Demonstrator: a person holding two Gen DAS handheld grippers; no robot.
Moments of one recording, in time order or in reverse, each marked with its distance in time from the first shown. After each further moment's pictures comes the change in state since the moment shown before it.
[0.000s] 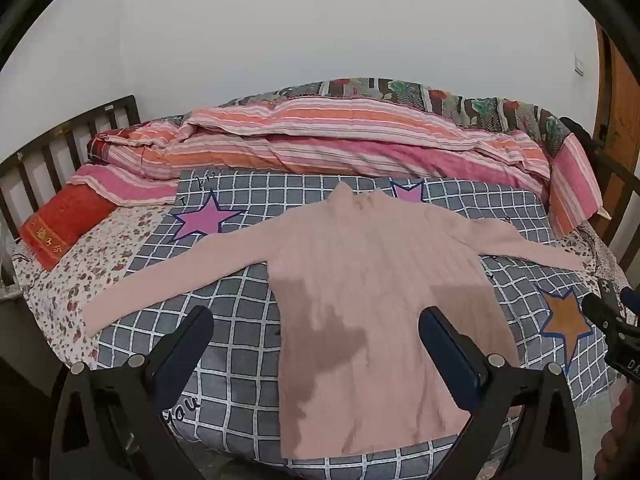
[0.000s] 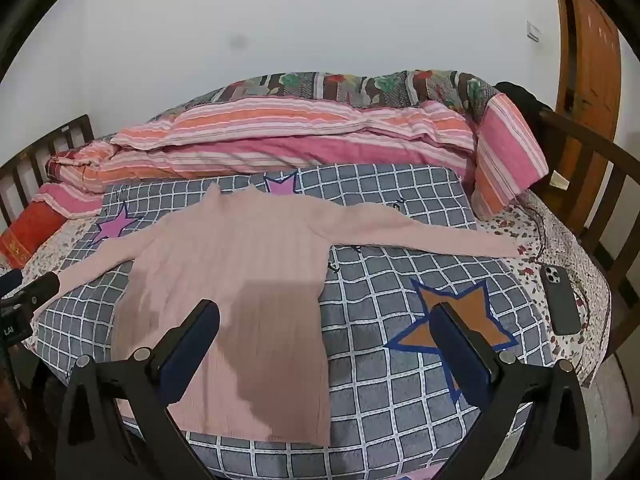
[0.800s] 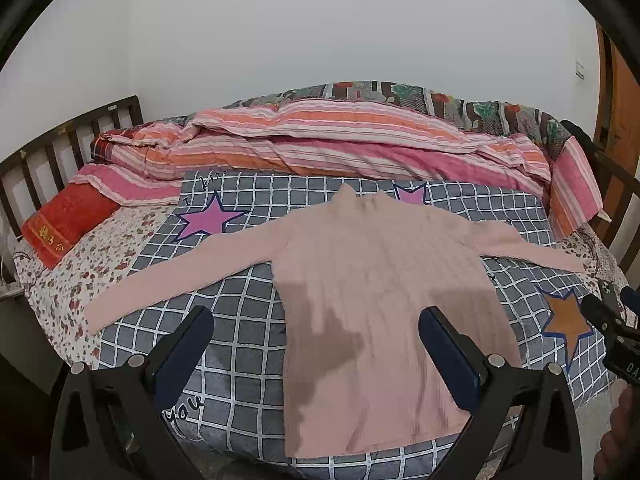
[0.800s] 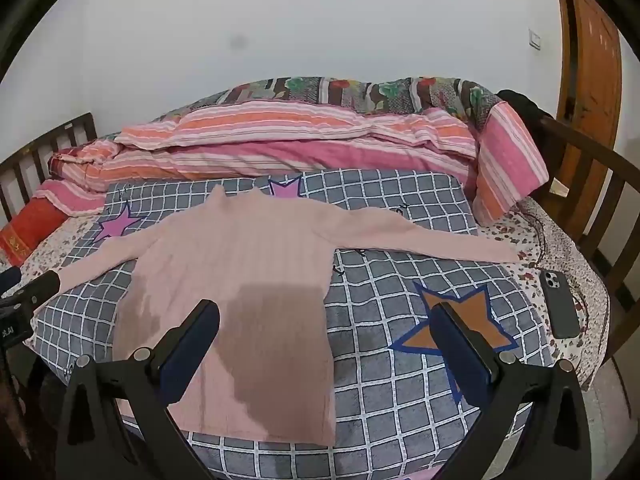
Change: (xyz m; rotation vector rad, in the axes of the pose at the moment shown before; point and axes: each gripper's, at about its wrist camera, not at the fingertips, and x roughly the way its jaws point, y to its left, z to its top) left arm -0.004 0.011 -0.004 -0.036 -0.004 -0.025; right arm -0.005 0.010 -0.004 -0.037 -0.008 -0.015
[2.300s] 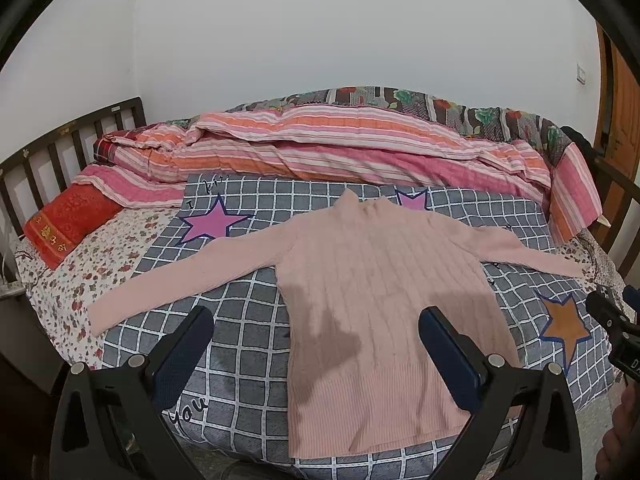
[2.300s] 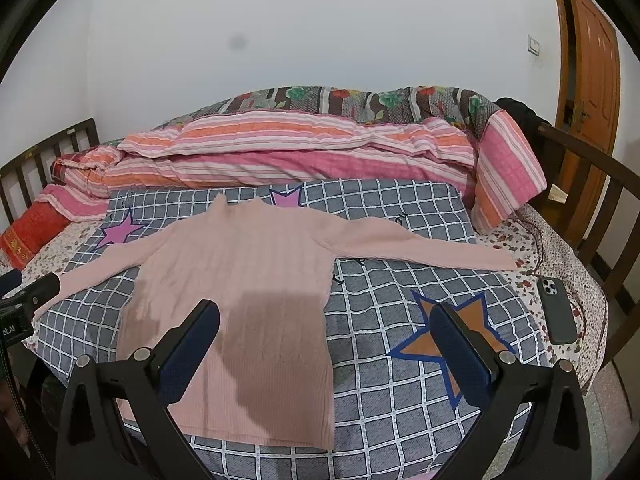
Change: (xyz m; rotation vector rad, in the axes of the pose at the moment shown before) left arm -0.007 0.003 0.004 -0.003 -0.012 0.005; right arm -0.008 -0.002 0.007 0.003 -0.026 0.005
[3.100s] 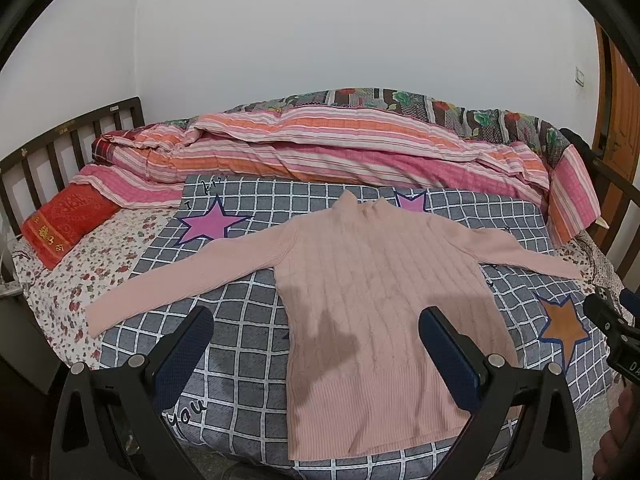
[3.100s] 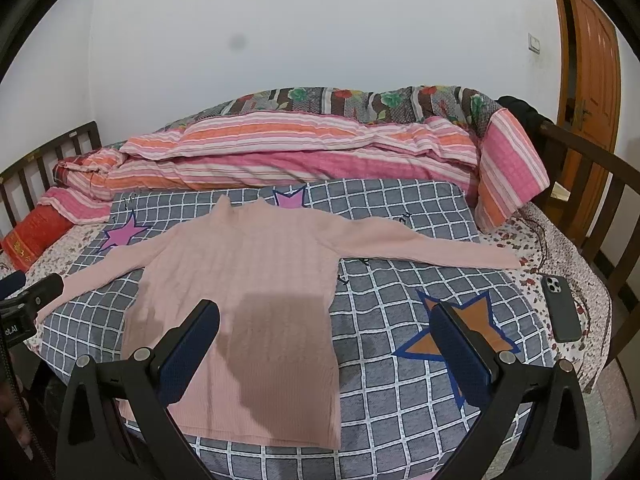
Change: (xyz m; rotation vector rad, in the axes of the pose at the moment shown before) left arm -0.001 -0.001 -0.001 -0.003 -0.005 -0.003; right arm -0.001 0.005 0.001 0.011 0.000 0.013
